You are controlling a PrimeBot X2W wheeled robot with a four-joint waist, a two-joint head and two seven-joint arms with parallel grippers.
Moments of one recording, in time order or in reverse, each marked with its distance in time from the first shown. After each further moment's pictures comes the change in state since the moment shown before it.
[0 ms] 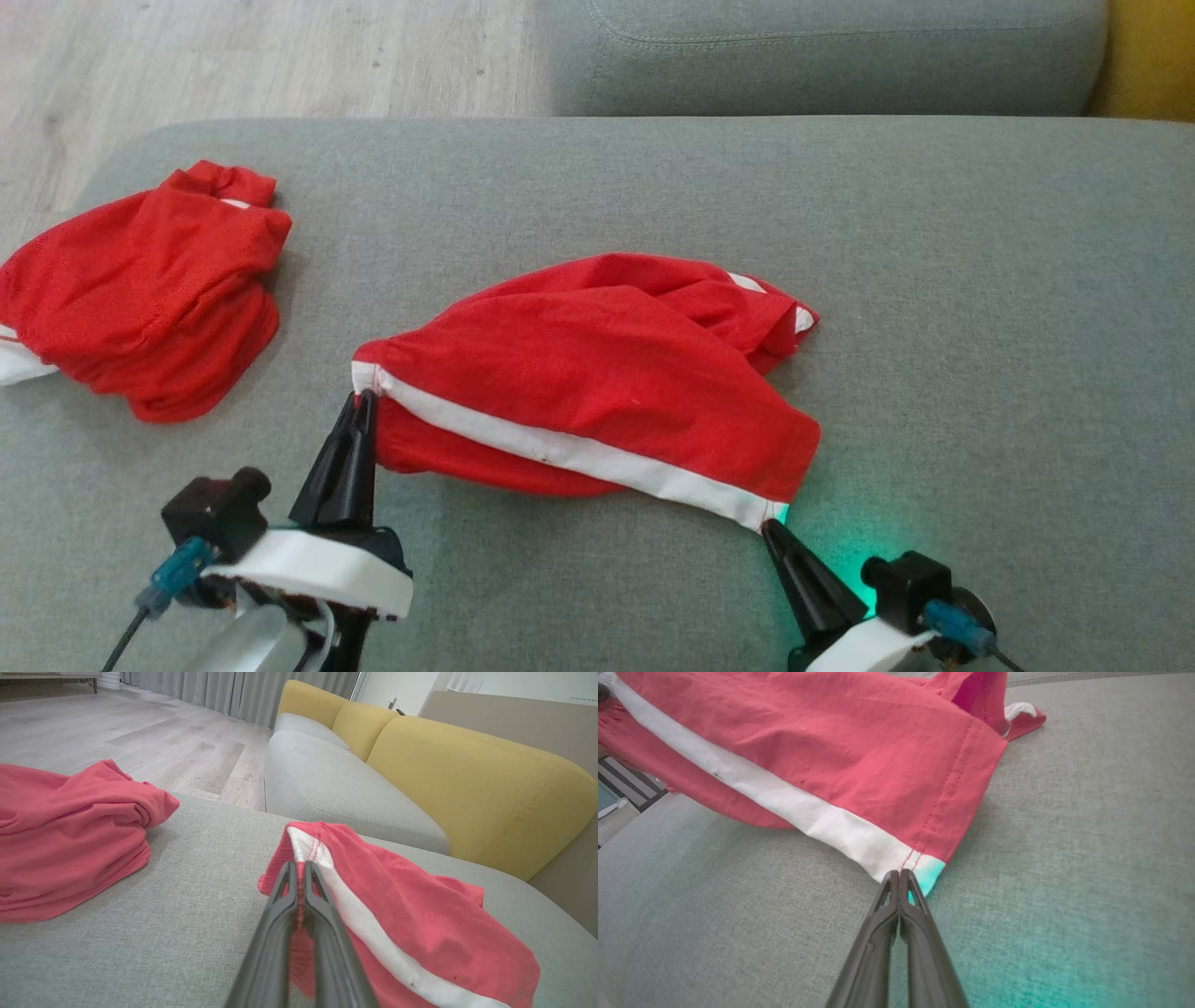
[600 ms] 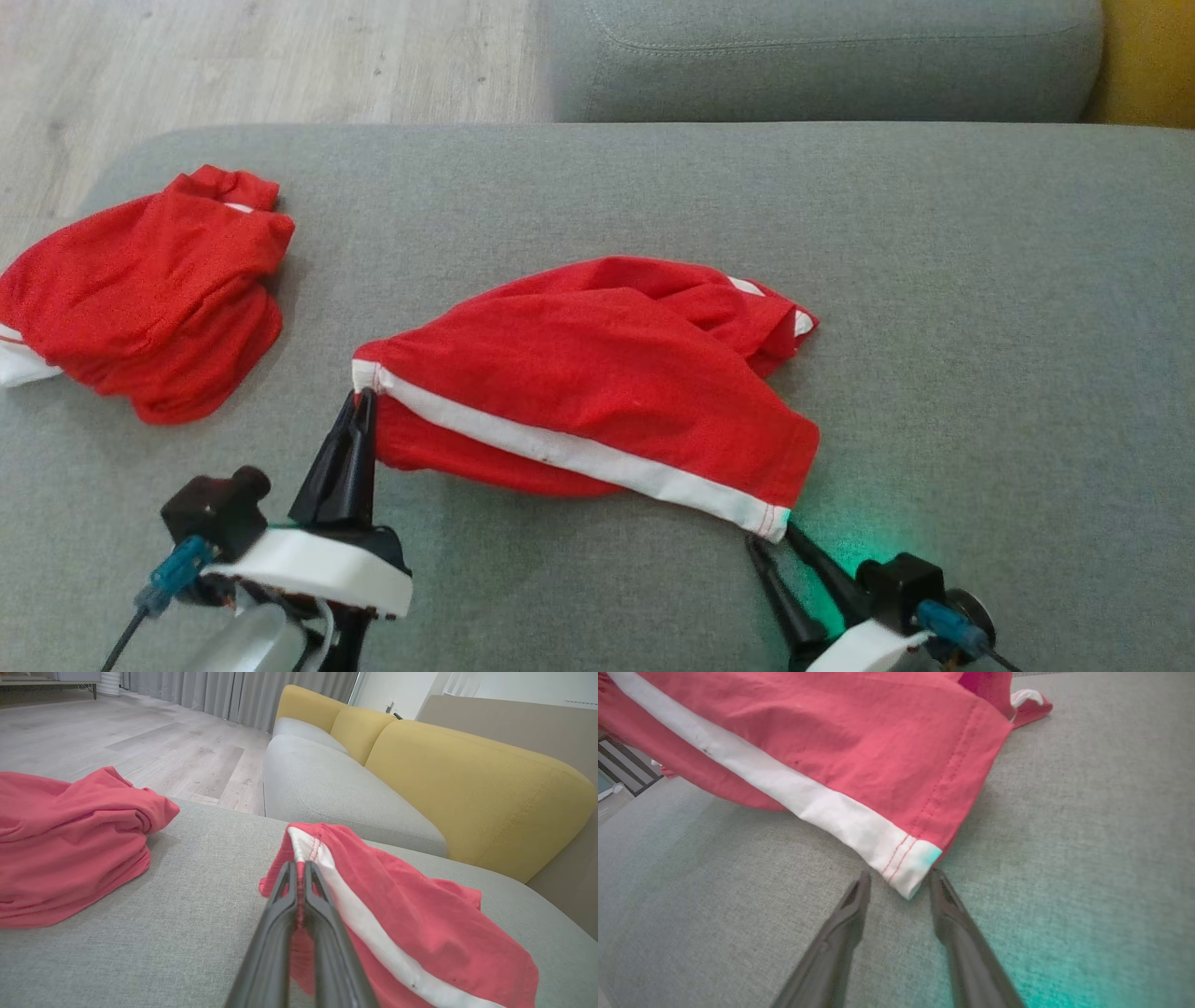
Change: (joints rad) left arm -0.002 -0.002 0.005 0.005 0.008 -0.009 0.000; right arm -0.018 -0.006 0.011 0.050 -0.011 0.000 0.000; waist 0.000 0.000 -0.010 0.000
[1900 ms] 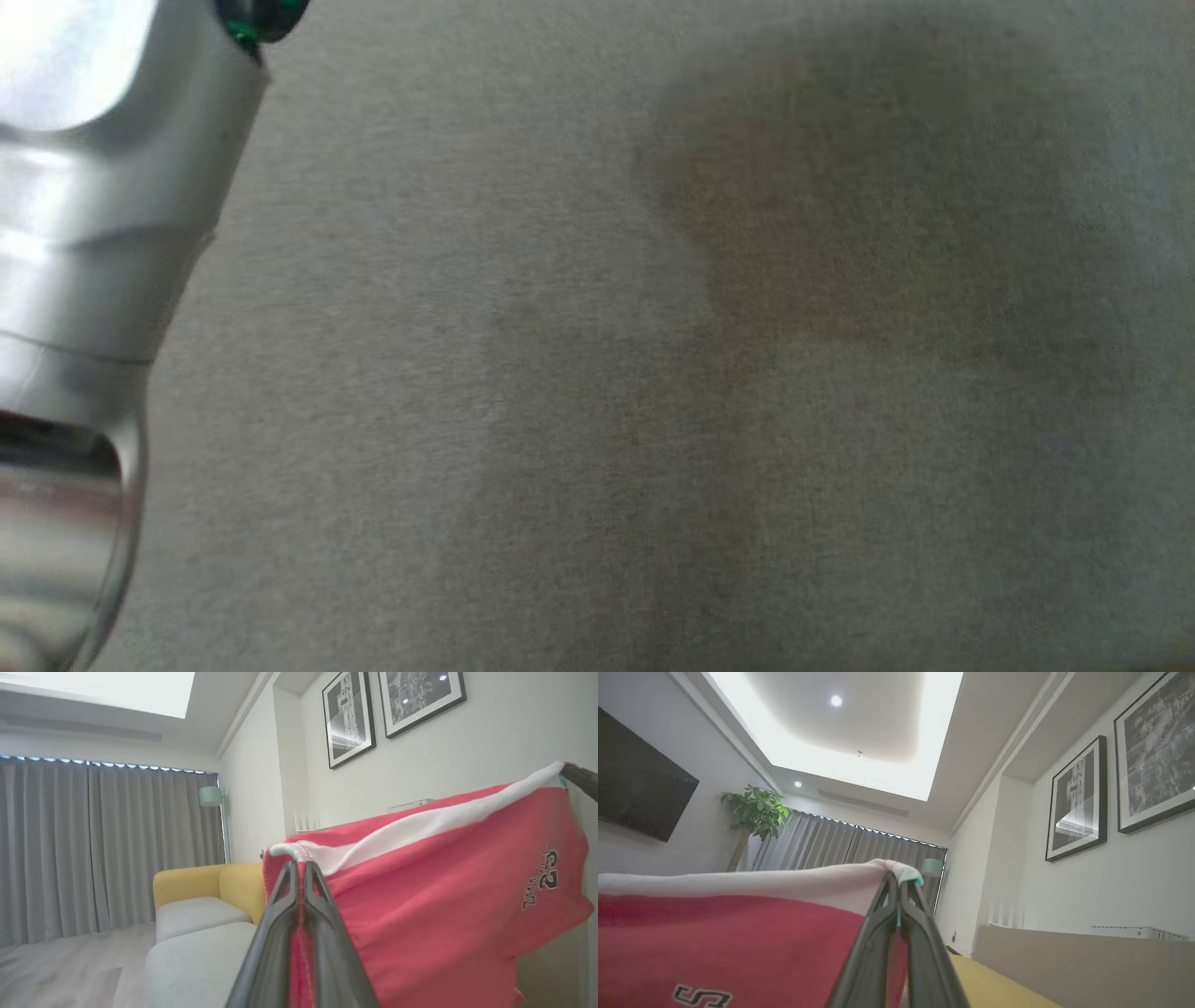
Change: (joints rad) left arm -1.162 -0.210 0.026 0.407 0.300 -0.242 0.001; right arm -1.098 -0.253 -0.407 -0.314 -0.122 0.000 -0.005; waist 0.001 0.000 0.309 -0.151
